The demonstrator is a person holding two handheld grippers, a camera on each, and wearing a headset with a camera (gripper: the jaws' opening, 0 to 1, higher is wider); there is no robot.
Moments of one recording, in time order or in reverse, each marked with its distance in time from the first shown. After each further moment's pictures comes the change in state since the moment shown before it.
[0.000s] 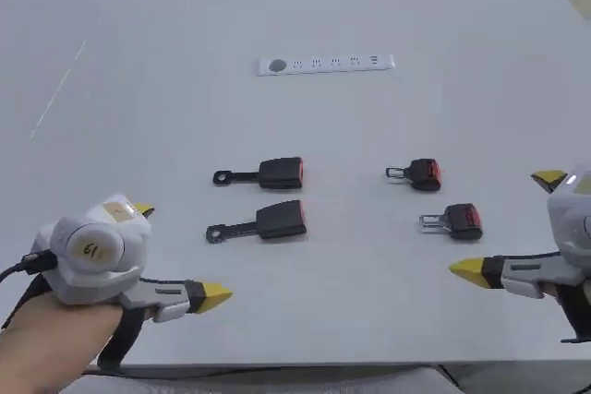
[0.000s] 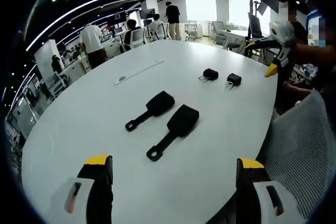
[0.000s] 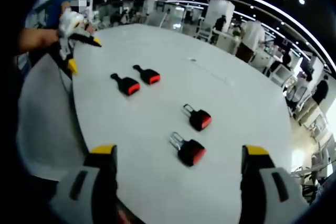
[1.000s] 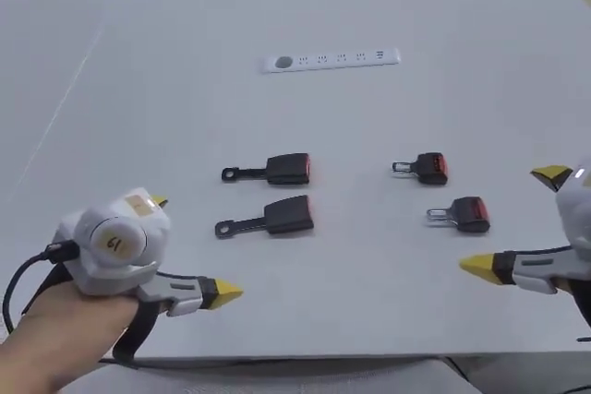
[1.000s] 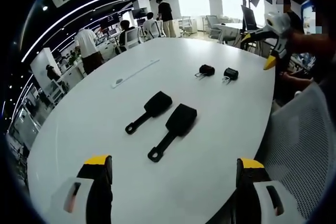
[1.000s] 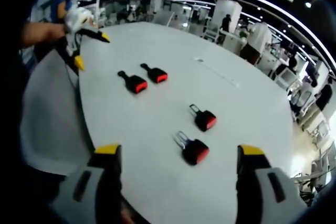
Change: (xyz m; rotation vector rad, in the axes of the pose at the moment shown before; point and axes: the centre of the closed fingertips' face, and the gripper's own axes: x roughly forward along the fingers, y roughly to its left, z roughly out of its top) left arm -0.003 0.004 0.002 0.044 0.010 0.028; right arm -0.011 0.006 -0.005 -0.048 0.023 0.051
